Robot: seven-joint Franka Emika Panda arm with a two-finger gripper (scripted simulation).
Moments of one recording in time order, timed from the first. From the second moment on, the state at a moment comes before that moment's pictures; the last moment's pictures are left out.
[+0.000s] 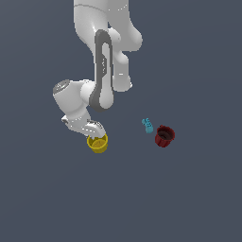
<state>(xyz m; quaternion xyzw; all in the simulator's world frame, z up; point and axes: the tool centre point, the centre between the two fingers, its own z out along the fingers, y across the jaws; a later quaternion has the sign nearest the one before) -0.023 -0.156 0.070 -0.97 0.20 -0.05 0.11</state>
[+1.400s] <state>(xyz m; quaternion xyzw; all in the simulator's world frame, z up) -0.022 -0.166 0.264 -0.97 0.20 -0.04 0.10</state>
